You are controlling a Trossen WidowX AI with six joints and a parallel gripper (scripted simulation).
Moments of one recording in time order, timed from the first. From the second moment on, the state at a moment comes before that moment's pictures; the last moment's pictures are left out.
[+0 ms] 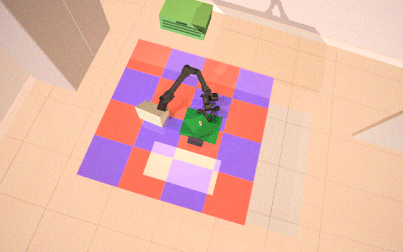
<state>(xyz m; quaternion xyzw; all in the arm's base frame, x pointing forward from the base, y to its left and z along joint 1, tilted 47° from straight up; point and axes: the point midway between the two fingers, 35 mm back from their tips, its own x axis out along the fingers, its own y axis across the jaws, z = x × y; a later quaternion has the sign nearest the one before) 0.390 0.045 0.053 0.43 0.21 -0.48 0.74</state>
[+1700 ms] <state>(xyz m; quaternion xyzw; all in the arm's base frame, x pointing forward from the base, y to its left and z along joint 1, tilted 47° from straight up) 0.371 0.055 0.091 0.42 0.22 -0.49 0.73</state>
